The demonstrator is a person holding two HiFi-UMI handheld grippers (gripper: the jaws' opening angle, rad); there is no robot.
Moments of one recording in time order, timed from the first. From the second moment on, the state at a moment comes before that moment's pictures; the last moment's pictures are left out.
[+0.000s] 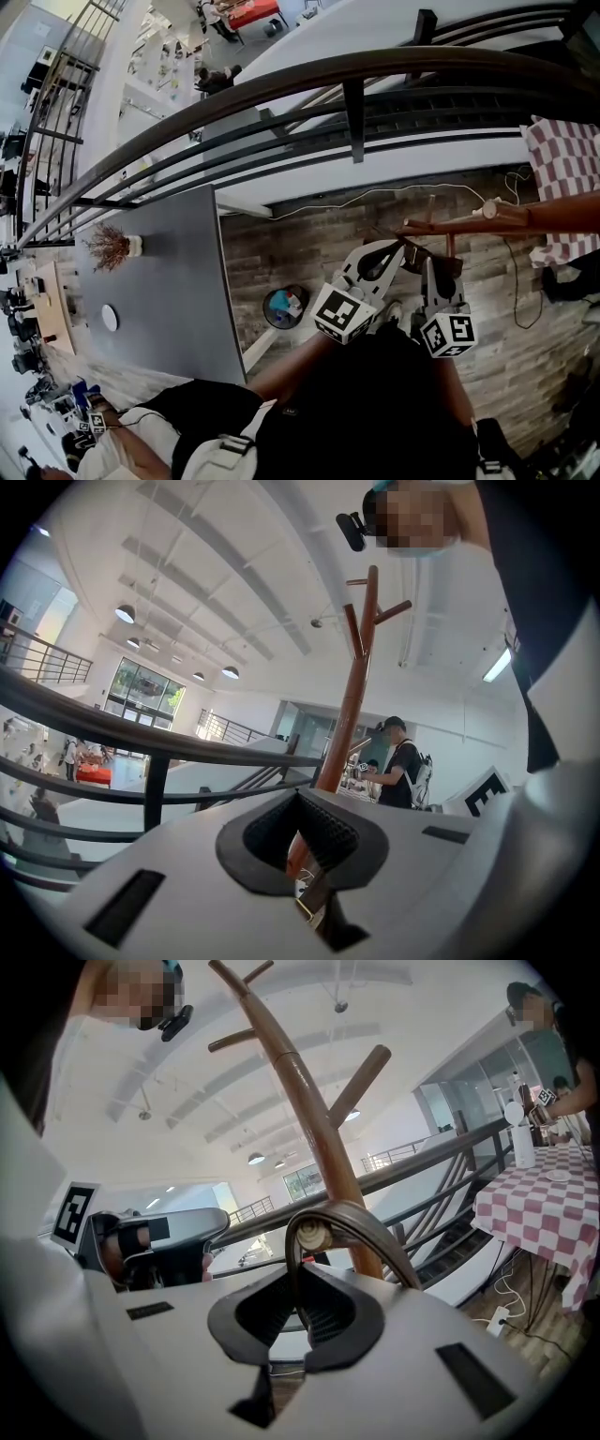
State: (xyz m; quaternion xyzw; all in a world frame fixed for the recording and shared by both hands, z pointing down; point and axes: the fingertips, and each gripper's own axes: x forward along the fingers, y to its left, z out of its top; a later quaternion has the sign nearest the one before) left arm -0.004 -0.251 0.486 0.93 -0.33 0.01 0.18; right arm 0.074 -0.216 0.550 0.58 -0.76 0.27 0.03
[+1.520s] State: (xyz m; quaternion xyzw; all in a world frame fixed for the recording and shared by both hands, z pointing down) left arm 0.005 -0.235 0.498 0.92 -0.35 0.02 0.20; right arm 0.076 -0.203 0.560 0.56 -0.78 0.26 0.02
